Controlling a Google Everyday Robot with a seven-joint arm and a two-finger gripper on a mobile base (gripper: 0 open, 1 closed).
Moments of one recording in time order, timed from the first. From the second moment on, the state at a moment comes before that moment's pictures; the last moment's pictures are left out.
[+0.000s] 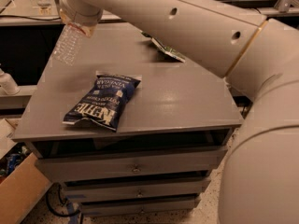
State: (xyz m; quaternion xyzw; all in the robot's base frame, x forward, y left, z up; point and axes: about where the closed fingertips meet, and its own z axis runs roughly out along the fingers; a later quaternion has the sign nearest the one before) arm 0.702 0.193 0.971 -0.90 0.12 -0.31 0.30
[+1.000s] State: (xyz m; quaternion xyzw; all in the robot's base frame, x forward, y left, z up) arm 0.750 0.145 1.001 -0.88 0.05 -0.33 0.32
